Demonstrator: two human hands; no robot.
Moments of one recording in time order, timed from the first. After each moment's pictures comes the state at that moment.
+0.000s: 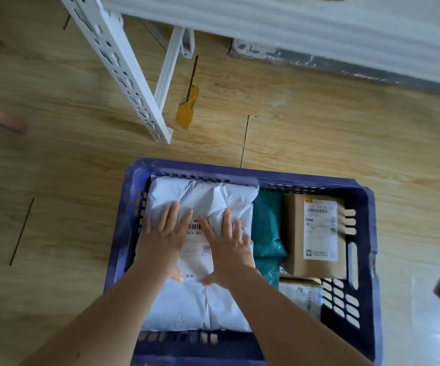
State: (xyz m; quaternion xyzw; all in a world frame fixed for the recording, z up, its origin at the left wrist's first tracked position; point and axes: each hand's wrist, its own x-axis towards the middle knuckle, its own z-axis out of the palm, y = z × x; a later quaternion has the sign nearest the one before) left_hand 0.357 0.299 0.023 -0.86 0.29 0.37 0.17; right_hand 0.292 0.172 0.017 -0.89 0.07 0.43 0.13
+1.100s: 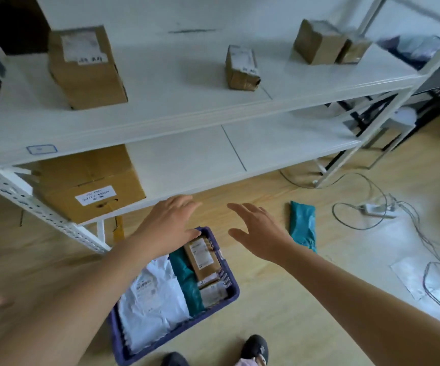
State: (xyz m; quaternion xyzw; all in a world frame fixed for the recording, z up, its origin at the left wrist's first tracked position) left_hand 0.259 0.145 0.603 -0.79 0.58 0.21 -0.03; right_hand 0.091 0.030 0.602 -0.91 0.32 0.09 0.24
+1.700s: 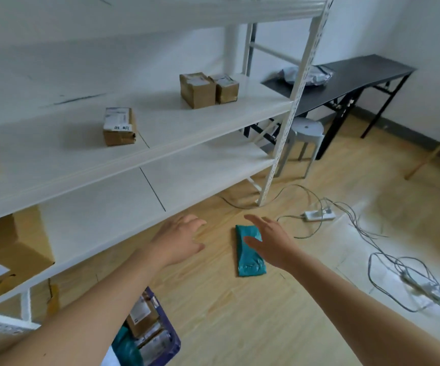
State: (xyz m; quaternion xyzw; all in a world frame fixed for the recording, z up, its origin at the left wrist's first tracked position) left_hand 0.030 -0.059 0.663 -0.73 0.64 0.24 -0.01; right_hand -0.171 -0.137 0.663 -0.85 0.46 0.01 0.25
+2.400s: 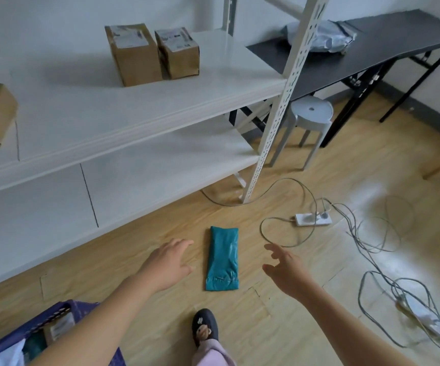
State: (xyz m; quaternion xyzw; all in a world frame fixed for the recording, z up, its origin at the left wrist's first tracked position) left_hand -0.044 -0.312 0.531 -0.76 0.53 0.37 0.01; right_hand -0.278 -0.414 0.527 -0.74 0.56 0.10 0.35
